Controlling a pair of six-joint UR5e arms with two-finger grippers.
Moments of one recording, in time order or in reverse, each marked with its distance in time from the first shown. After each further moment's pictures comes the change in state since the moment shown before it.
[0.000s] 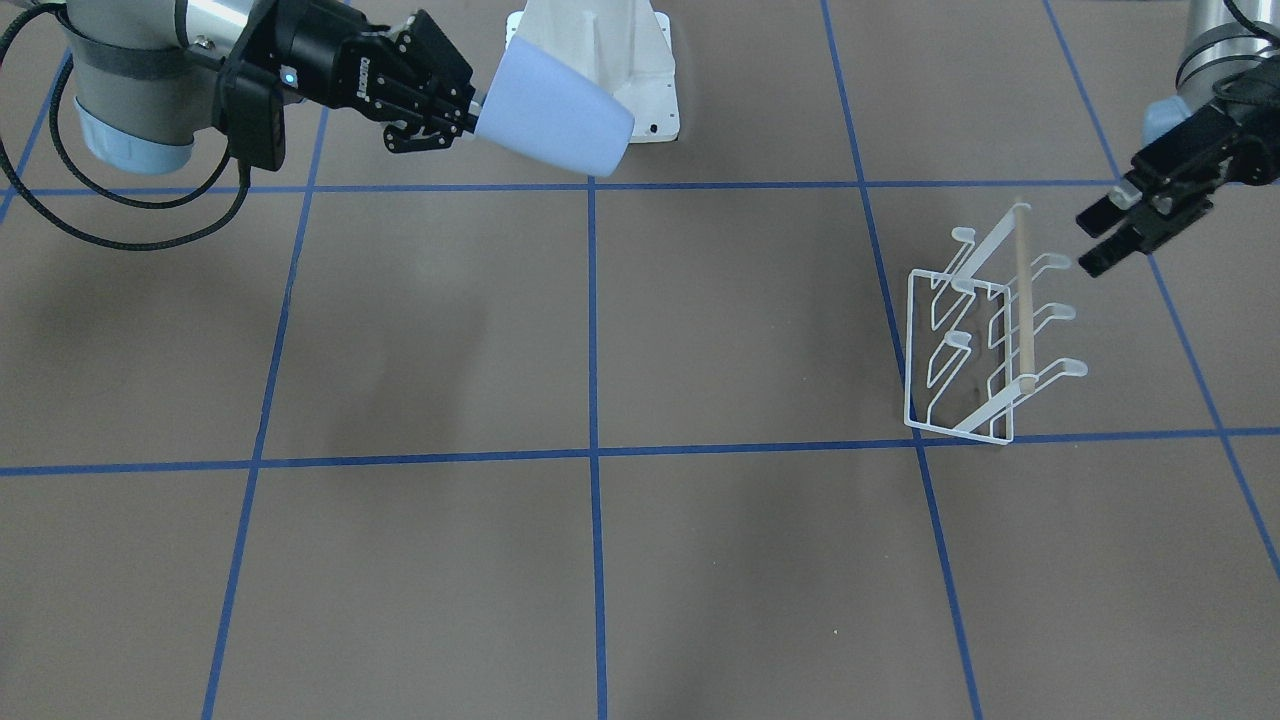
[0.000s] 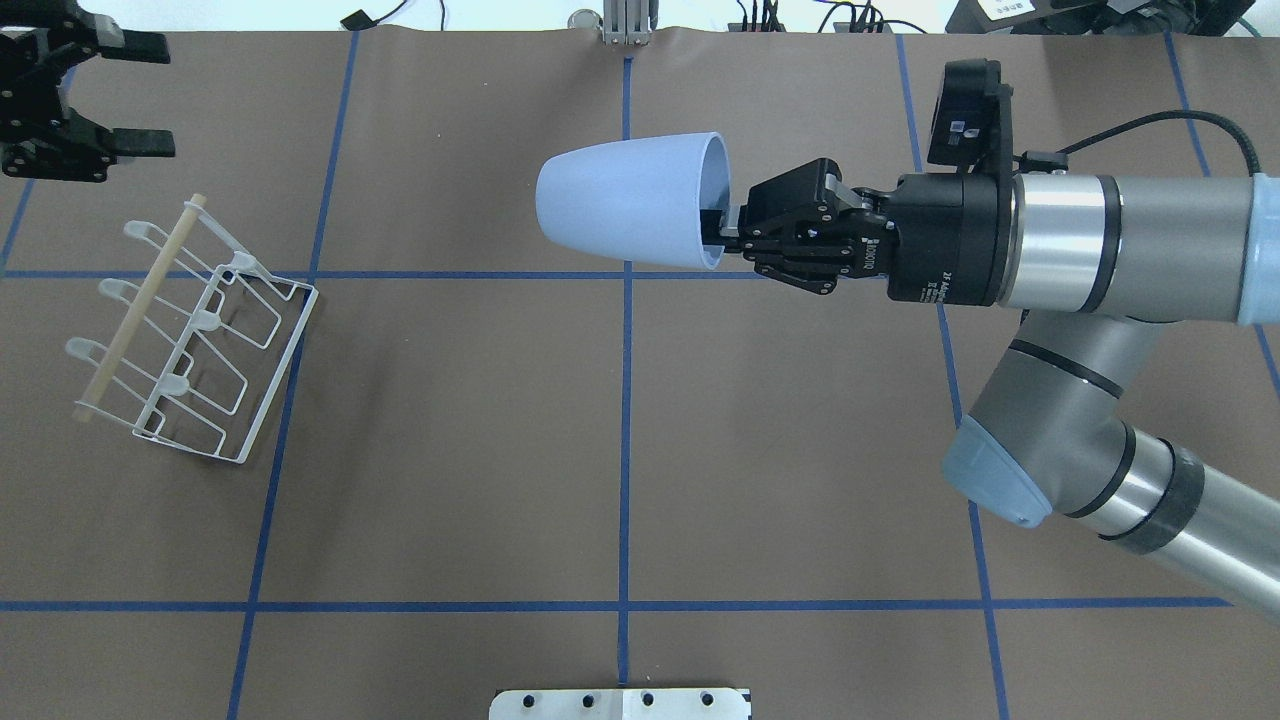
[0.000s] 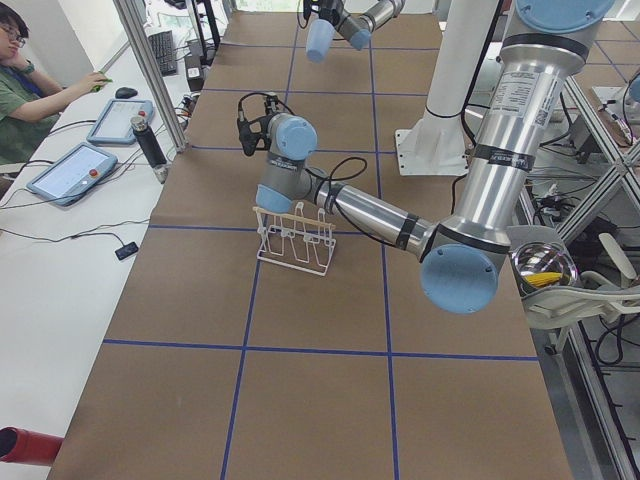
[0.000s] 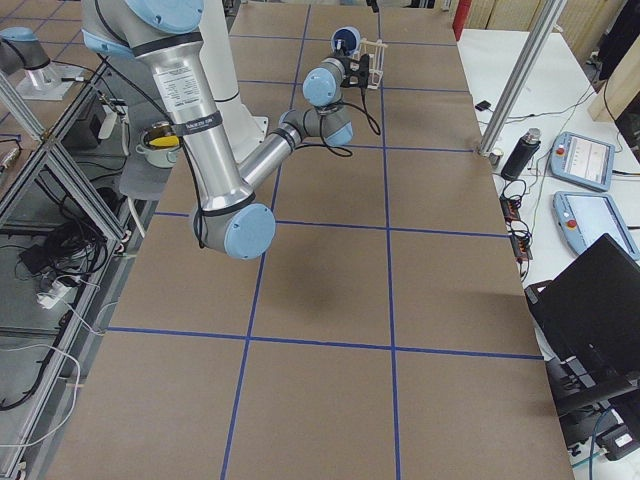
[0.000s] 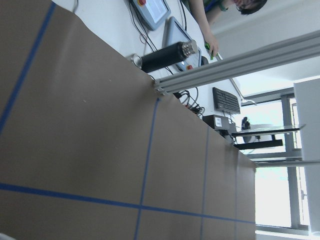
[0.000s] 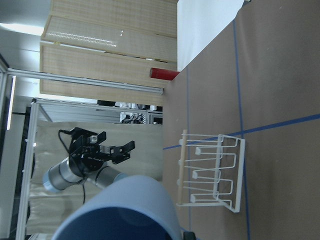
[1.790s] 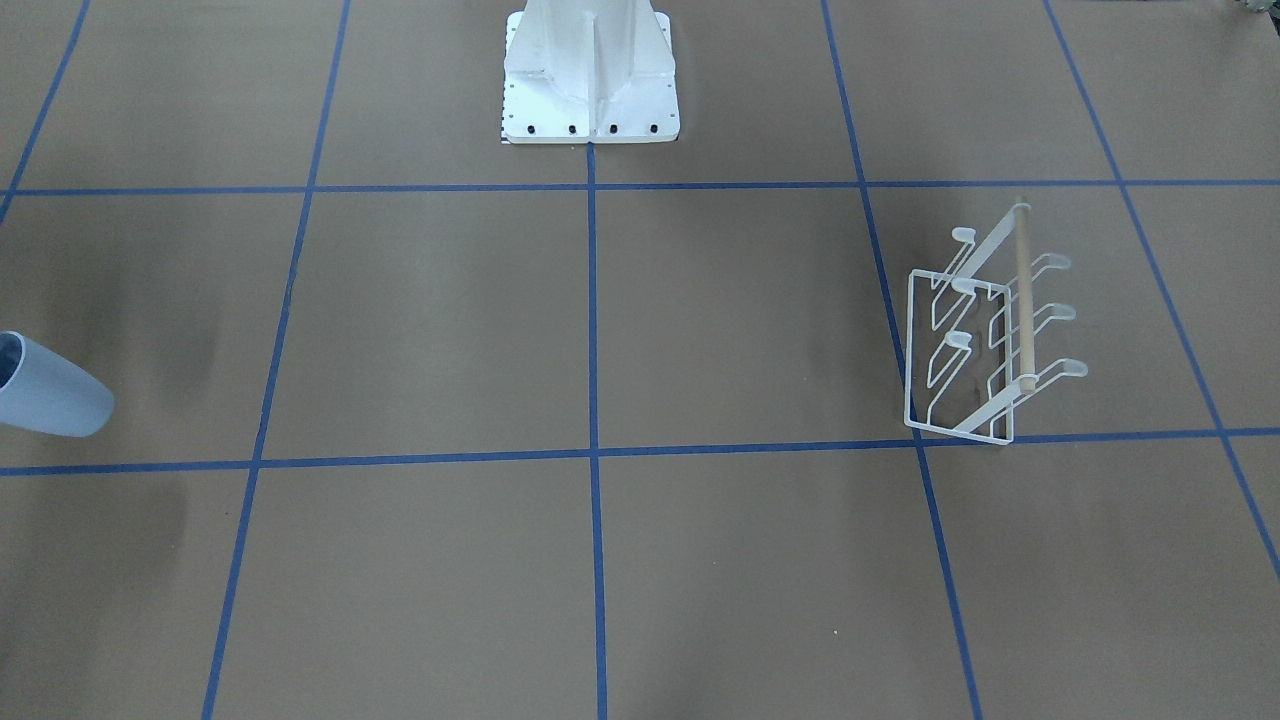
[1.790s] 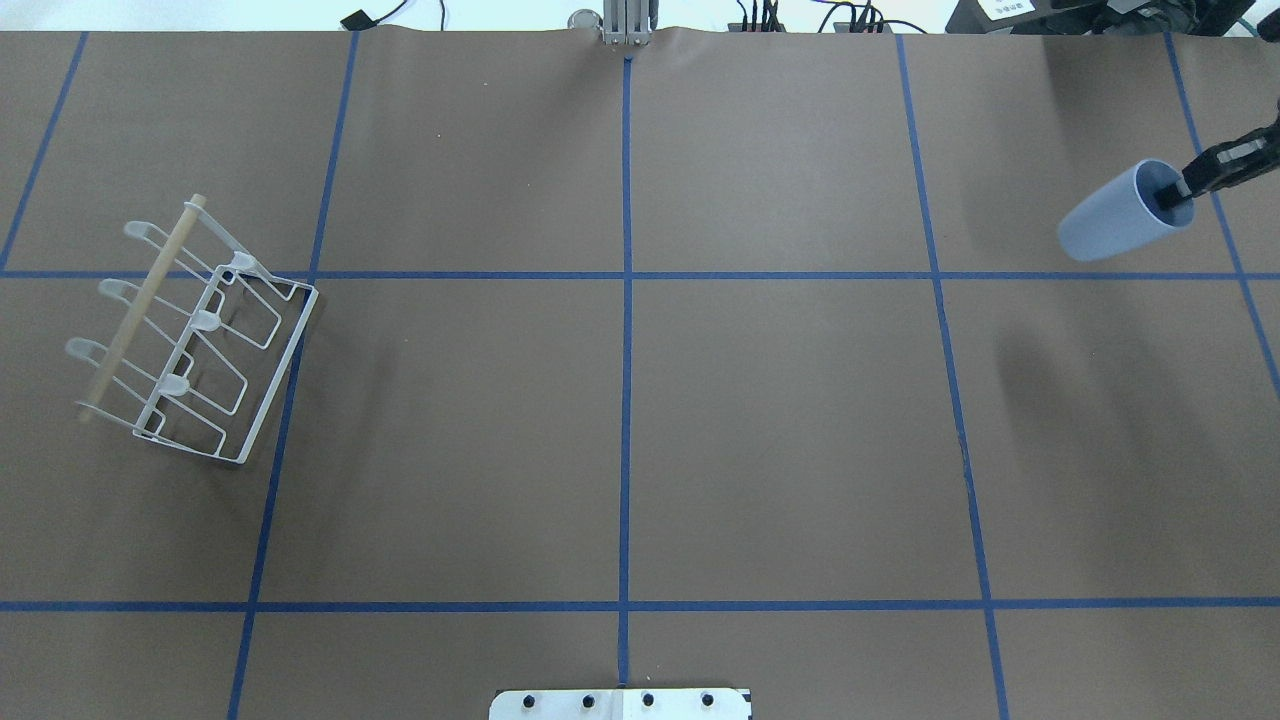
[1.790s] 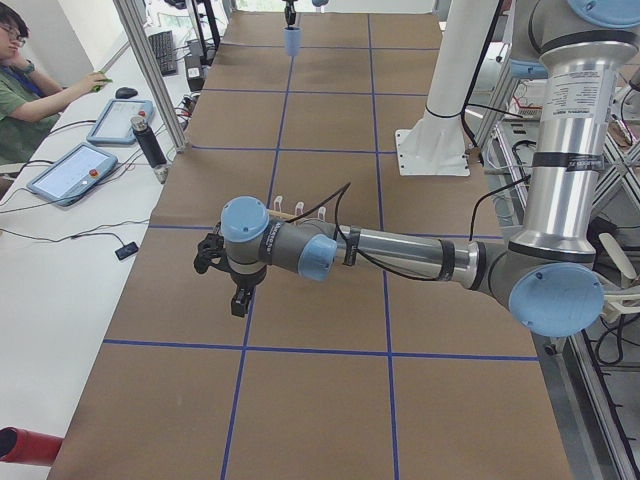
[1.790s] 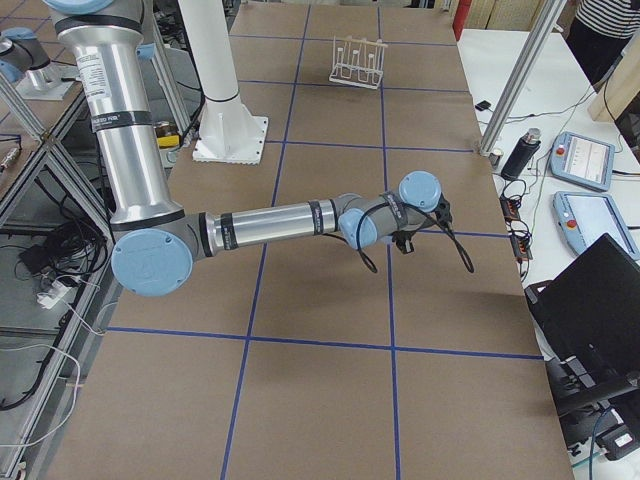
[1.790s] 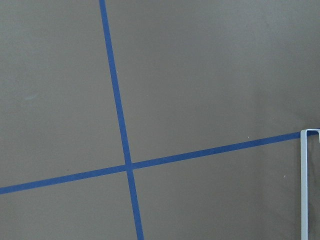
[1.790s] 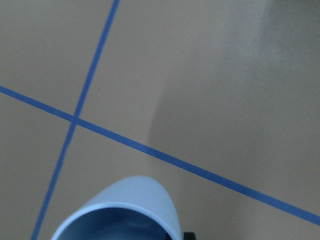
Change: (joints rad) left arm -0.364 0.217 0.093 1.357 -0.057 2.045; right arm 0.625 -0.176 -0.283 -1.149 0.637 -1.594
